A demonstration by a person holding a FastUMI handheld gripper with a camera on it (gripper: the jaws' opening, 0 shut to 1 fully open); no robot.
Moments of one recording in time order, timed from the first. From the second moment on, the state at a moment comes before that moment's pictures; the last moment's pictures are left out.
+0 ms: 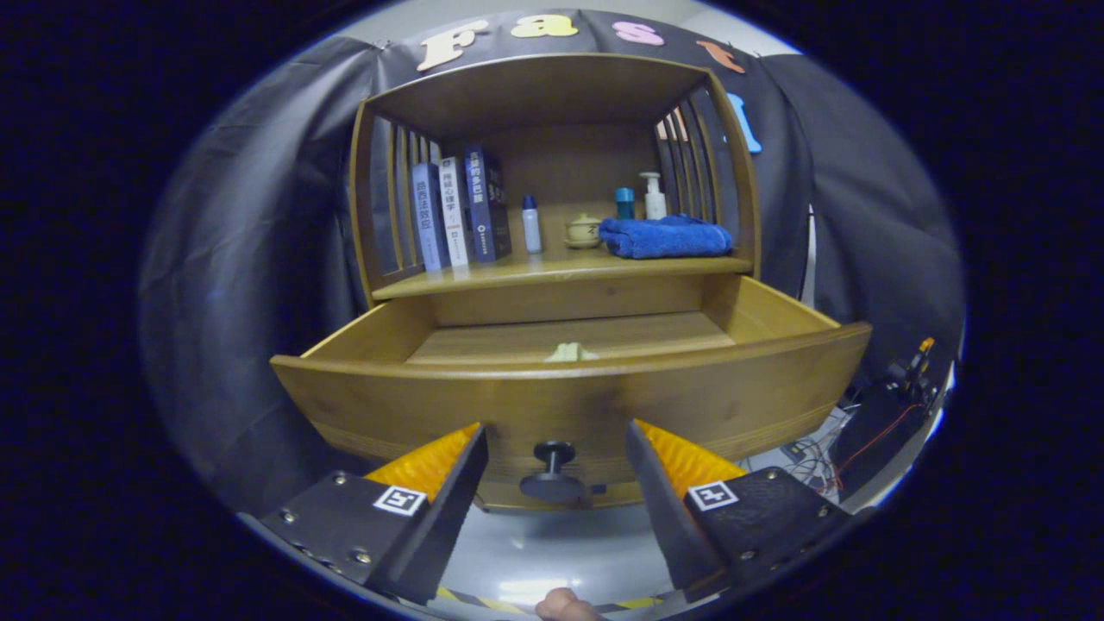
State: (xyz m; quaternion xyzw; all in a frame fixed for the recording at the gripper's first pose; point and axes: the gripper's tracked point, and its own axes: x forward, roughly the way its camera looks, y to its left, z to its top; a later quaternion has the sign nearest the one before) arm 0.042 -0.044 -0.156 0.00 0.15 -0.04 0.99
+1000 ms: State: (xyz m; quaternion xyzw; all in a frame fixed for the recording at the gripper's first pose) arm 0.124 -0.044 -0.086 -0.09 0.20 -0.03 0.98
